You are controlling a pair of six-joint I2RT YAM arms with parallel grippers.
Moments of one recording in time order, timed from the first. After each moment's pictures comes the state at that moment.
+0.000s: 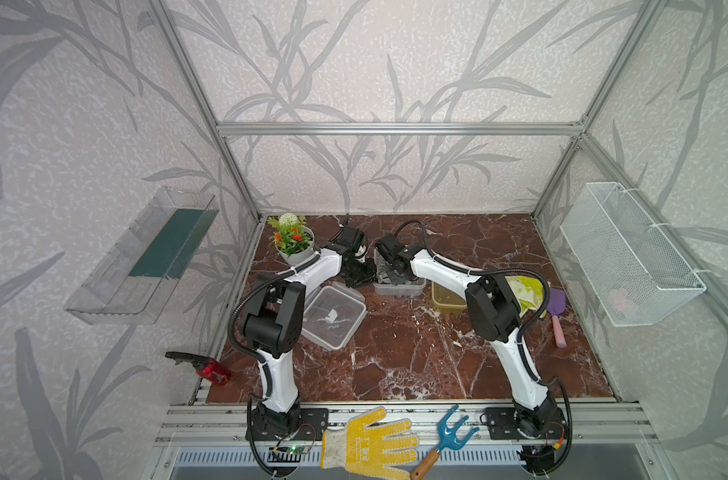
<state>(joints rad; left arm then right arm) -0.35 1.90 1.37 -0.62 0.40 -0.57 0.71 2.32 1.93 -0.80 0.39 0.20</state>
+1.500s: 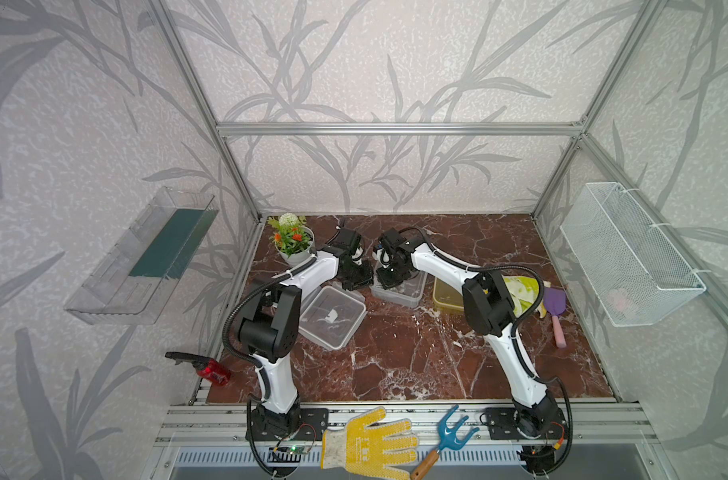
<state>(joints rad) -0.34 1.85 1.32 -0.63 0.37 -0.57 0.67 2.42 2.08 -0.89 -0.25 0.19</state>
